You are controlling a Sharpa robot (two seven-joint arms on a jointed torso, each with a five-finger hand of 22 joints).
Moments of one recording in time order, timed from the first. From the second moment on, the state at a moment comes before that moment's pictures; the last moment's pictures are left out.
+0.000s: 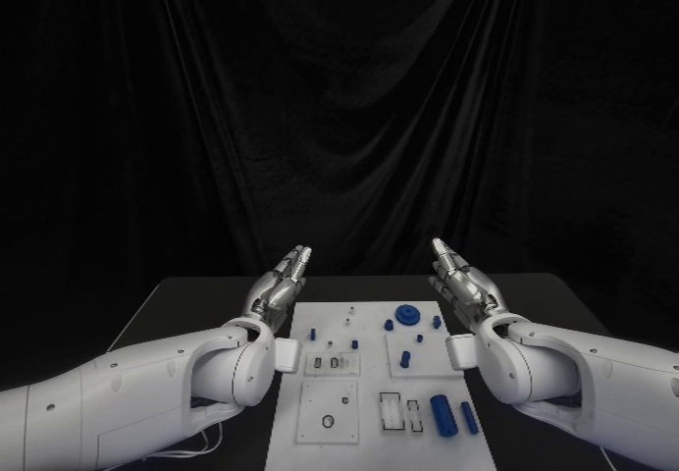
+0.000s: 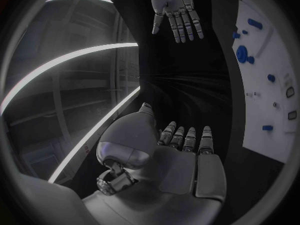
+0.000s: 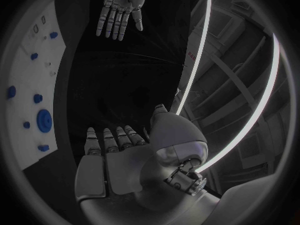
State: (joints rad) left arm 1.12 -0.80 -0.12 1.57 0.10 -0.52 0.53; left_hand 1.07 0.28 -0.24 0.28 0.16 0.13 -0.06 0.02 0.02 0.00 -0.06 0.00 0.00 0.00 0.00 0.00 0.00 0.16 0.00 0.12 0.01 0.00; right arm 1.16 -0.81 -0.14 1.56 0.08 -0.52 0.49; right_hand 0.93 0.28 -0.28 0.28 0.16 0.01 -0.05 0.01 0.01 0.00 -0.05 0.00 0.00 0.00 0.06 0.00 0.00 0.16 0.00 0.19 0.00 0.03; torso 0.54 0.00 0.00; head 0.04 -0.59
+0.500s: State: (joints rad) left arm 1.18 -0.81 -0.21 1.57 0.26 -0.13 0.60; left_hand 1.24 0.28 -0.20 0.29 0.36 0.28 0.02 0.07 0.04 0.13 0.05 0.14 0.04 0.07 0.09 0.08 0.03 0.16 0.11 0.23 0.08 0.04; right arm 1.24 -0.83 -0.24 1.56 0.19 -0.14 0.44; right_hand 1.03 0.28 -0.29 0.29 0.22 0.07 0.01 0.13 0.03 0.01 0.10 0.04 0.01 0.02 0.14 0.03 0.01 0.16 0.05 0.27 0.03 0.03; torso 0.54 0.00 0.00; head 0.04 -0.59
